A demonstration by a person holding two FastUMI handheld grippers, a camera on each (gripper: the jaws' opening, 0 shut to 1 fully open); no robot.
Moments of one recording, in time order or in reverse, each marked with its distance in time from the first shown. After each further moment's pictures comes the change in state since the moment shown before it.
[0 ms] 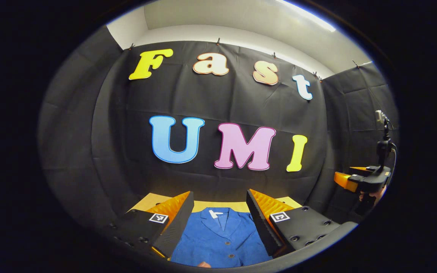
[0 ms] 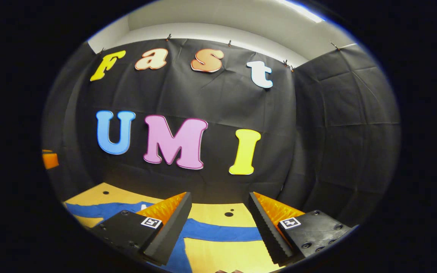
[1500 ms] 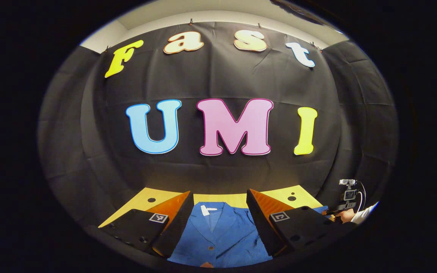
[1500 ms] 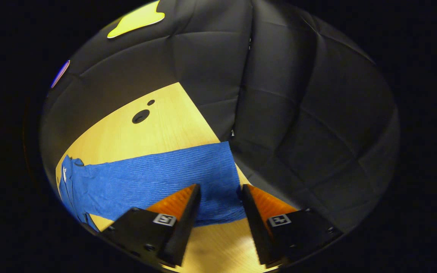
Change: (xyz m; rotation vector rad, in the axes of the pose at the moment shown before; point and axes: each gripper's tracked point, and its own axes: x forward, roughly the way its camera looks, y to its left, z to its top) left arm 0.135 -0.118 -0.031 0.080 0.157 0.120; right arm 0.221 -0.186 -0.448 0.273 0.890 -0.256
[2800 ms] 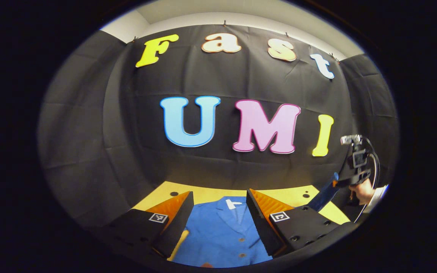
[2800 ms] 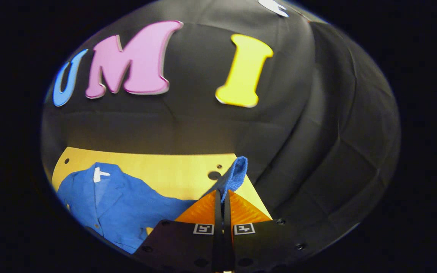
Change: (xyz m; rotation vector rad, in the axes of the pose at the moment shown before) left arm -0.060 0.174 -0.044 -0.077 -0.016 0.093; right arm -0.273 0.233 0.109 -0.394 -0.481 0.102
